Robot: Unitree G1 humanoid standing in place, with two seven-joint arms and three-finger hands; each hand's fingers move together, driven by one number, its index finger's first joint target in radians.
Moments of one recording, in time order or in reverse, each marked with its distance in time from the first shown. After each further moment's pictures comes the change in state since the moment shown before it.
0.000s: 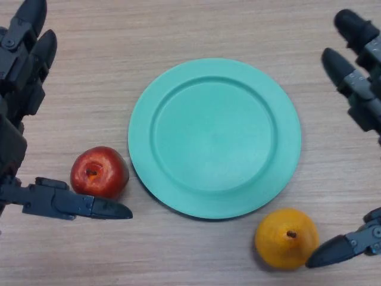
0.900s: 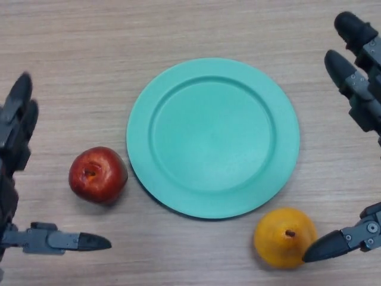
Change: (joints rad) left arm 0.183 -0.061 0.008 0.517 0.088 -0.562 0.024; right arm 0.004 0.076 0.000 0.025 -0.114 0.034 0.089
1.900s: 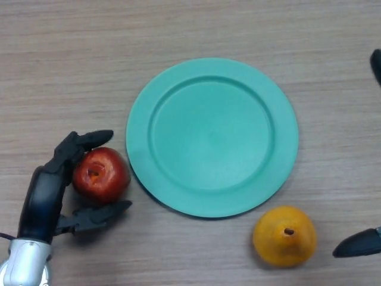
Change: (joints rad) left arm -0.230 0.060 -0.184 0.534 0.183 -0.166 0.158; right arm 0.050 0.022 -0.162 -0.024 0.057 -0.041 0.001
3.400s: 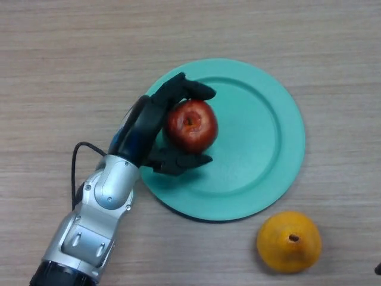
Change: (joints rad) left arm -0.381 -0.050 -0.316 0.033 0.128 0.333 0.036; right arm 0.233 -0.205 -0.100 -0.001 0.217 -0.240 -0.192
